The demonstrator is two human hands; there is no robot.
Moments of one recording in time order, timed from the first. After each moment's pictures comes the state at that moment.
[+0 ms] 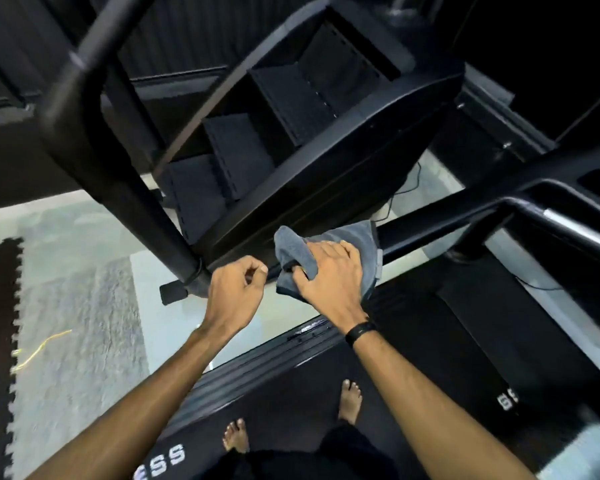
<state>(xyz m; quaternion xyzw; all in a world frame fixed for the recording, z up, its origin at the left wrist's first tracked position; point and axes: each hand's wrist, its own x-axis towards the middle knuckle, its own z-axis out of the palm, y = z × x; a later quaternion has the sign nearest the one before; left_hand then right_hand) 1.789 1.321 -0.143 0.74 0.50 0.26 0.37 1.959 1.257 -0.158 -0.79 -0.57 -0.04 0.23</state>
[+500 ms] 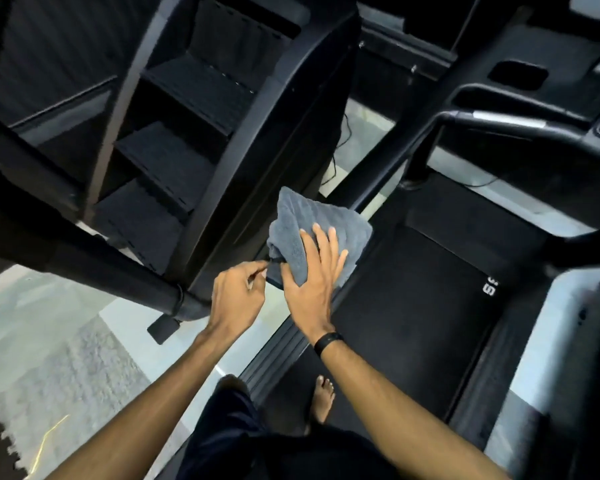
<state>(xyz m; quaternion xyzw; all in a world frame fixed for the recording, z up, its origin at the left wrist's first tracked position) 1.777 1.349 -0.150 0.86 0.33 0.13 0.37 1.866 1.254 -0.198 -0.82 -0.27 -0.04 0.50</state>
